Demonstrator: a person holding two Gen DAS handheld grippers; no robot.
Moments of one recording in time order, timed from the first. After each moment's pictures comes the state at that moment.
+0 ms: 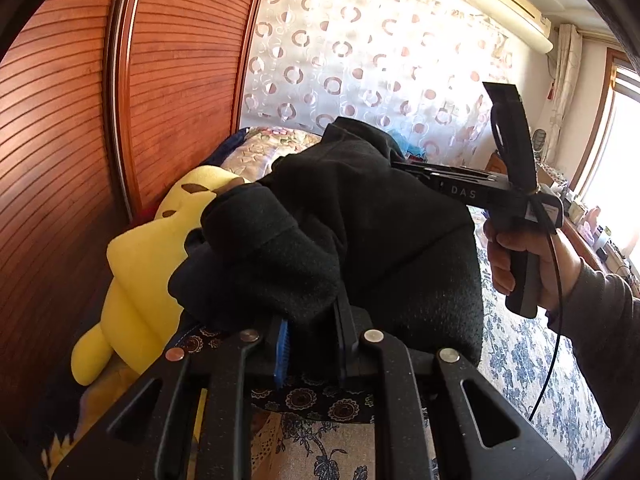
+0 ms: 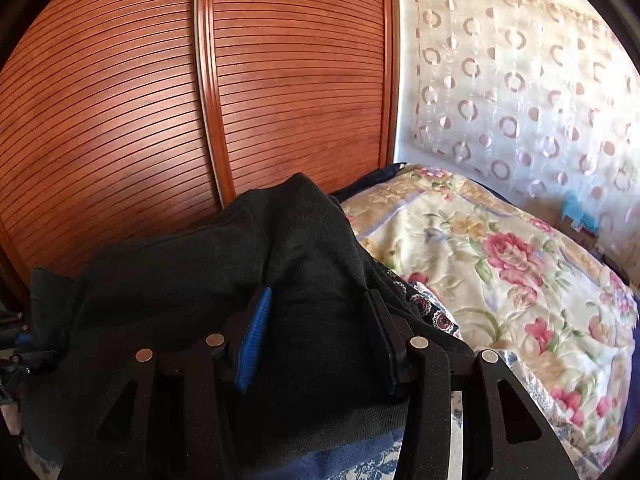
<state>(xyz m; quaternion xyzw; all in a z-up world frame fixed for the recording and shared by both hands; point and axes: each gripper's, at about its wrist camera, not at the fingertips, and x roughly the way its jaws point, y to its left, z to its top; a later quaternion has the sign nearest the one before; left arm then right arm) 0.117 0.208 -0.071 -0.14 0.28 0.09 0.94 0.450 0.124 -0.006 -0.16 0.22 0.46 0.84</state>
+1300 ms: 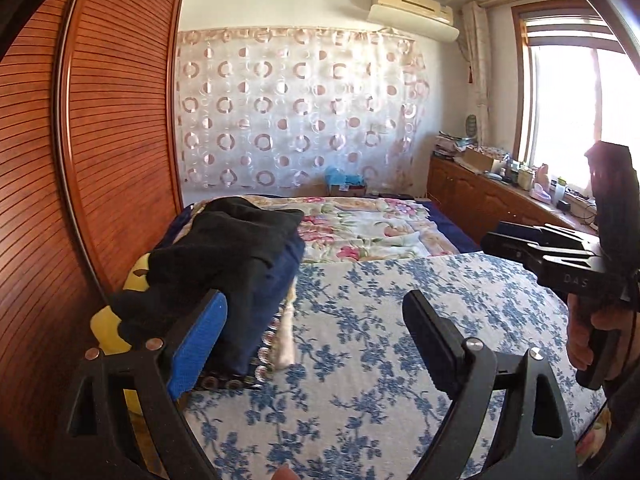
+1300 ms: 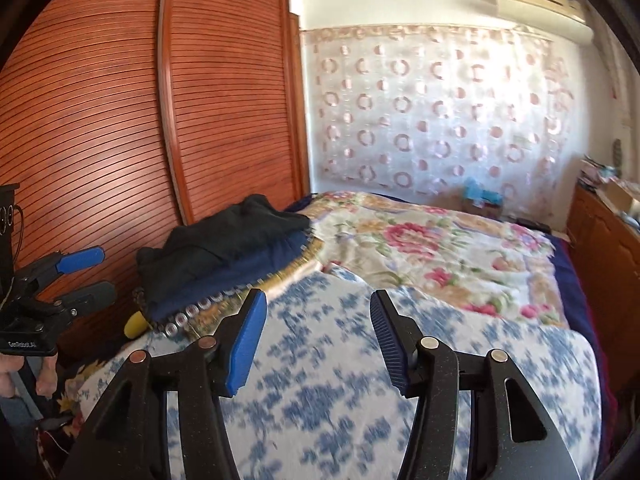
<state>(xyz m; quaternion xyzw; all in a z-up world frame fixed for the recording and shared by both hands) 0.062 0.067 -0.007 -0.03 0.20 0.01 0.98 0.163 -0.117 0.015 -0.06 0.17 0.32 0.93</state>
